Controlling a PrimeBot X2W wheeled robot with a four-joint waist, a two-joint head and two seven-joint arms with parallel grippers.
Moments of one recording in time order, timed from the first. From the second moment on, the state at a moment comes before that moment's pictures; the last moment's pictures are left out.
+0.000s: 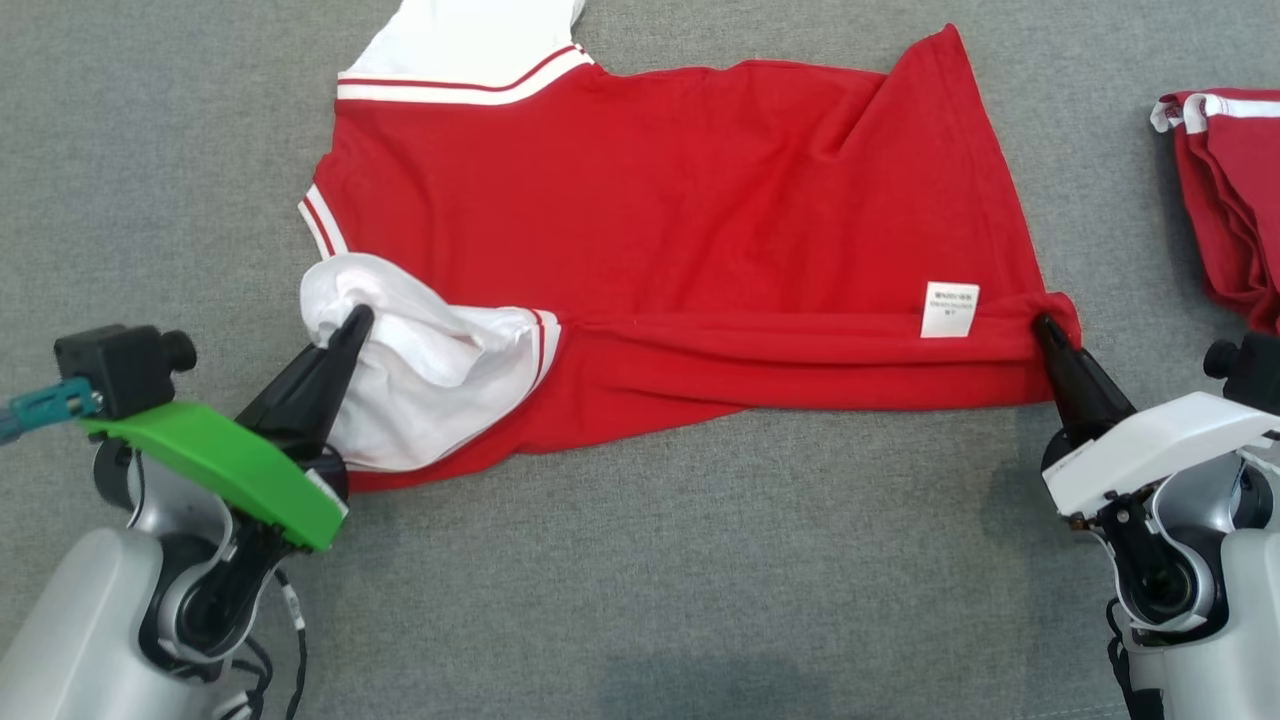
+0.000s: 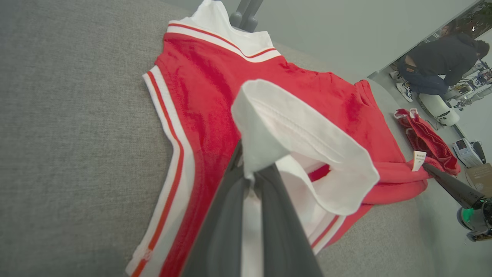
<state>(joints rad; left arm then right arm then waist) -0.31 0.48 -0.33 -0.01 -1.00 -0.09 0.17 -0.18 -0.05 -0.16 -0.02 0.60 0.13 0.32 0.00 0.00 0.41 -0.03</state>
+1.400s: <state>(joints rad) 0.01 0.62 -0.39 -0.22 -1.18 0.08 0.04 -0.06 -0.15 -0.10 -0.17 0.23 0.13 0.29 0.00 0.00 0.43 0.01</state>
